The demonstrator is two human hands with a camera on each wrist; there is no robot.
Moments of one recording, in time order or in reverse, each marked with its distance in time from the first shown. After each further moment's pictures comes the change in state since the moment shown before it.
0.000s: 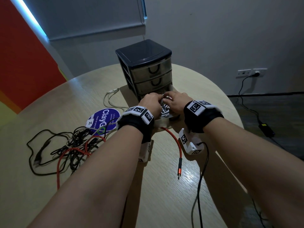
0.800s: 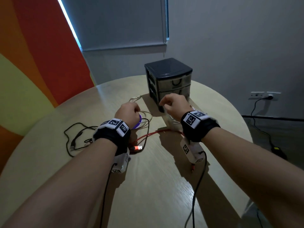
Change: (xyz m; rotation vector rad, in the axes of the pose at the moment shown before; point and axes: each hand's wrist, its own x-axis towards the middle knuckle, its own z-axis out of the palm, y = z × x) left_hand -0.090 -0.086 -0.073 0.012 0.289 -0.215; right_hand -0.058 -0.087 -0.011 0.265 0.304 -0.334
